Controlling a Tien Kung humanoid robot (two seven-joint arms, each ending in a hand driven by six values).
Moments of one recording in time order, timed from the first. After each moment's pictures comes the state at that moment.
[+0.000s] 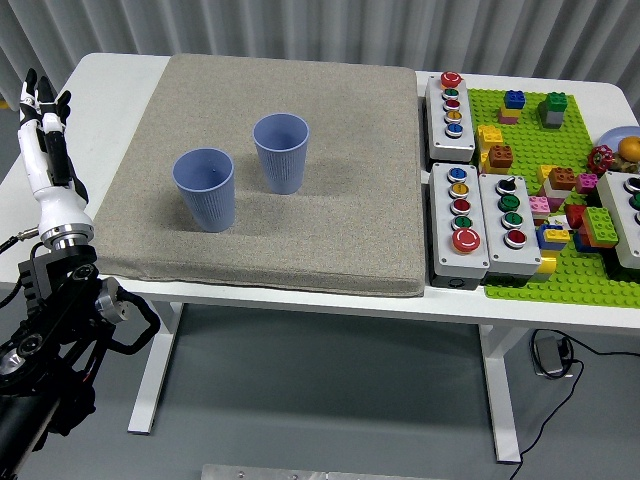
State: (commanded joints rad) left arm -0.28 0.10 -1.37 -1.22 0.95 0.47 -0.52; right arm 0.17 -0.03 2.22 0.20 -2.24 -0.08 -0.23
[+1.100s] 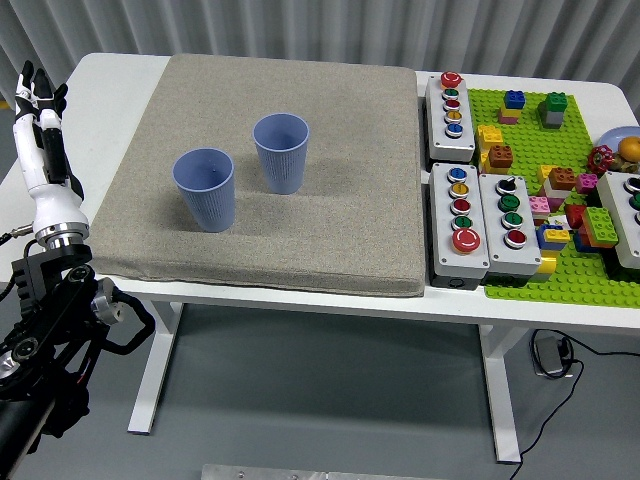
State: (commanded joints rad) left arm -0.26 0.11 -1.38 -1.26 1.00 0.47 -0.51; right arm 0.16 -0.03 2.22 0.20 -2.25 -0.07 -0.22
